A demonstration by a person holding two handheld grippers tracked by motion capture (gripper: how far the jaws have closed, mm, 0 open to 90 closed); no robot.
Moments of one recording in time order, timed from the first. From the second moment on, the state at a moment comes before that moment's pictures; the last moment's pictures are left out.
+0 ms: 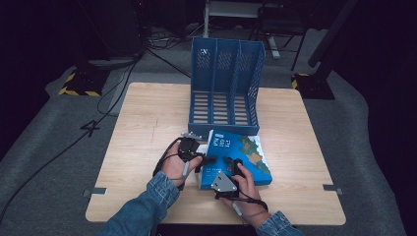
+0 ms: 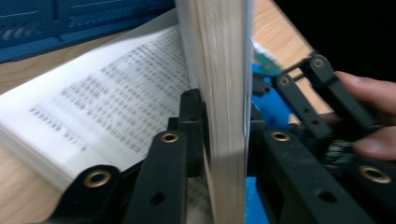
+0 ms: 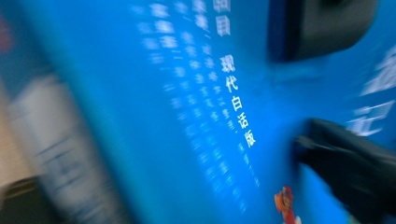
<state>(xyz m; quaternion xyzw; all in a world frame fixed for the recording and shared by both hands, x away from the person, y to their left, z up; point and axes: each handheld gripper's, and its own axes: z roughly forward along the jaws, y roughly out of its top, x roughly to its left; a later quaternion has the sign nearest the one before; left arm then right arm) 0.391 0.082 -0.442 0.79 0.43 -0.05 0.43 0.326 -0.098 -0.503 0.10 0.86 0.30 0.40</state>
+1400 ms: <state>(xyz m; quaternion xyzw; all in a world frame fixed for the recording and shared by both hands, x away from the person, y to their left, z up) 0.409 0.186 -0.473 0.75 0.48 0.10 0.44 0.343 -0.163 -0.389 0.12 0.86 0.42 0.25</state>
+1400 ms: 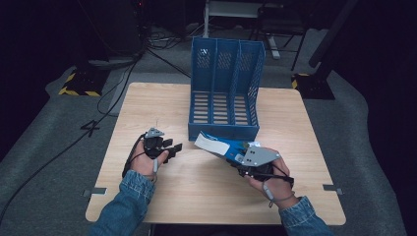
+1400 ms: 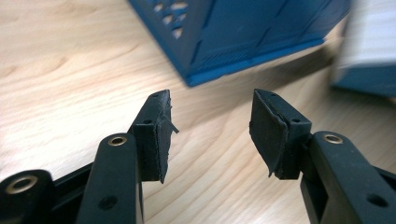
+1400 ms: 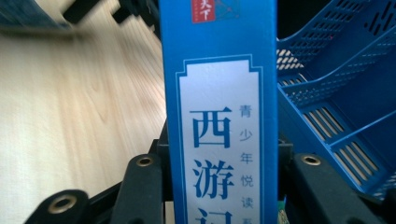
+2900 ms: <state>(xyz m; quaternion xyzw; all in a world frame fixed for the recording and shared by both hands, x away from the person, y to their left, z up) 0.406 0.220 -0.505 0.80 0.47 0.18 0.32 0.383 -0.217 -0.327 0.19 0.79 0.56 0.15</state>
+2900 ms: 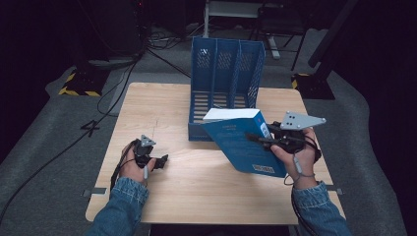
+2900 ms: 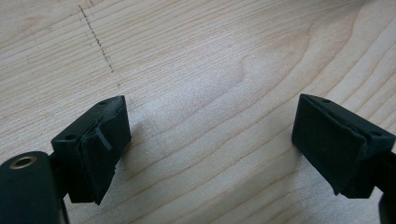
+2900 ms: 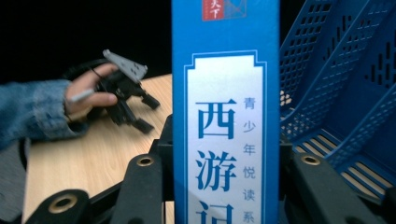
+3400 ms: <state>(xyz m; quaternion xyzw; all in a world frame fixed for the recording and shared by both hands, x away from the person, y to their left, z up) 0.408 0.219 -0.505 0.80 0.47 0.17 0.33 0.408 -0.229 -0.289 0.22 0.74 0.61 0.16</state>
